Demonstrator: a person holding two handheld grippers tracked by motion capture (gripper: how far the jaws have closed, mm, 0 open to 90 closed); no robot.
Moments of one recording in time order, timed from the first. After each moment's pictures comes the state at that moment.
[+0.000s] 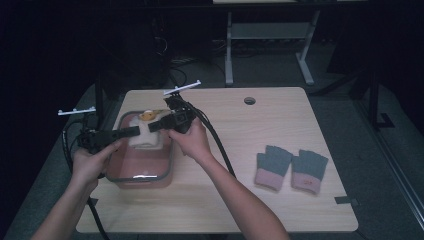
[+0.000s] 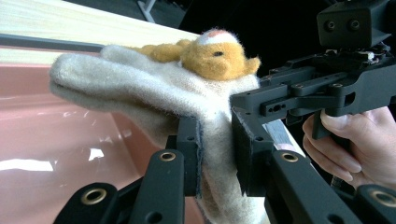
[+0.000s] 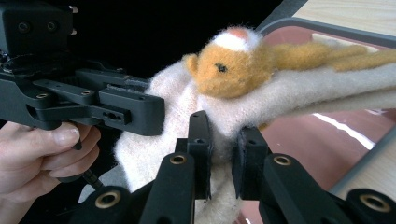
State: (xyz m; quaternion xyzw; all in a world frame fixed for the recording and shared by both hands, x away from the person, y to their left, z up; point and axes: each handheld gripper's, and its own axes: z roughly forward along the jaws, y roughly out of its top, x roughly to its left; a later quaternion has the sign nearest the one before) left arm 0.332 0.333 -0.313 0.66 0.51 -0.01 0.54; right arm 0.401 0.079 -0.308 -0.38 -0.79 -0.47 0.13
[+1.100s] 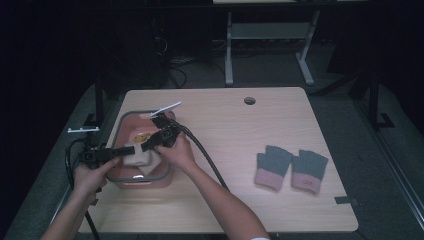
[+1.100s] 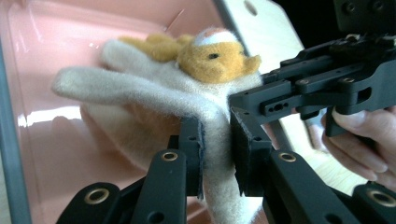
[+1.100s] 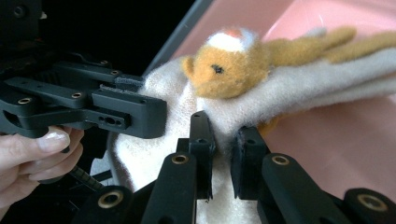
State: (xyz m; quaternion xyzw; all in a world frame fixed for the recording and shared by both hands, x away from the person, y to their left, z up) left arm 0.334 0.362 -0.387 0.67 0.59 -0.03 0.46; right arm 0.418 0.131 -0.391 -0.39 -0.81 -0.39 0.19
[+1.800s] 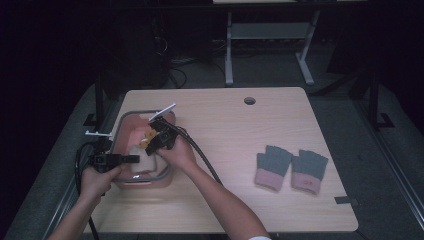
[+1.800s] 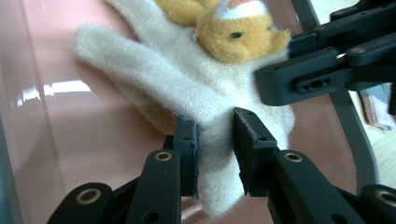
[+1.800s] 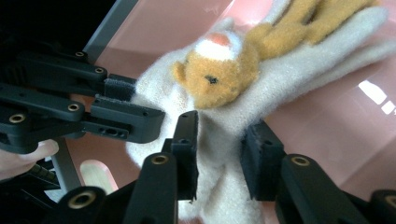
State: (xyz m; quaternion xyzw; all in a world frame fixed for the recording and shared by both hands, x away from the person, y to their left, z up) left arm 0.339 0.347 -0.406 0.70 0.60 -0.02 0.38; right arm 0.418 0.138 -0.398 -0.40 -0.84 -0.33 0.14
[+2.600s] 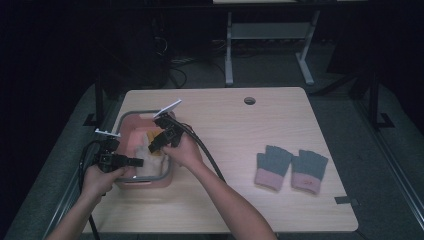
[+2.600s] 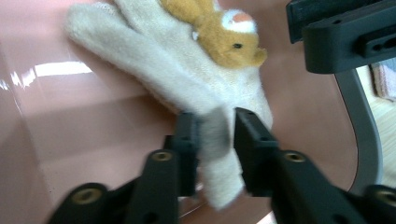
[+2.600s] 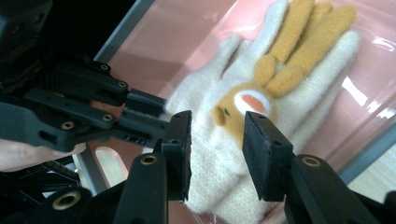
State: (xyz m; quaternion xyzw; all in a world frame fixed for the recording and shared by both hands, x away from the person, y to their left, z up) left arm 0.343 0.332 -0.403 0.74 0.58 -0.04 0.33; right arm 0.413 0.119 -0.379 -0.40 -0.84 -0.34 0.13
